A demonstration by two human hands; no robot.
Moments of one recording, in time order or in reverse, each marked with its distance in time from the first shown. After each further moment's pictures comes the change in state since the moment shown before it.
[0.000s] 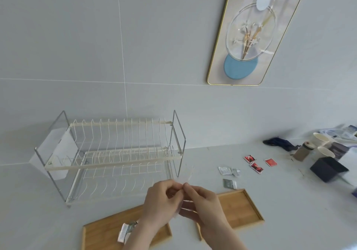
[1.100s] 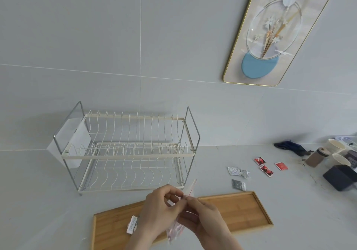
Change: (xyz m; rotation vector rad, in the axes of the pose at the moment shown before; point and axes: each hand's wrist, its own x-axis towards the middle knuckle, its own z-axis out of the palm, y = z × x) left_hand -0.008 -0.046 -0.014 -0.011 0.054 -0.064; right_hand 0.002 0.030 0.018 0.101 -0.077 0.185
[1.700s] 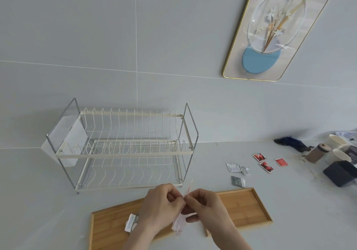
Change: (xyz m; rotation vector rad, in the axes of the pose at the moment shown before) left_hand 0.011 0.008 0.007 0.180 -0.037 -0.044; right_hand 0.014 -0.008 -0.017 -0.479 0.067 -0.206
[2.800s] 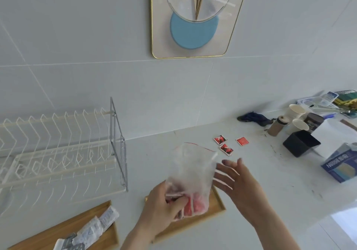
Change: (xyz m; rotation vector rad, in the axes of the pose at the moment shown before) left_hand 0.049 0.097 0.167 -0.202 -0.239 0.074; right_hand 0.042 0.040 -0.272 0.736 0.142 -0.010
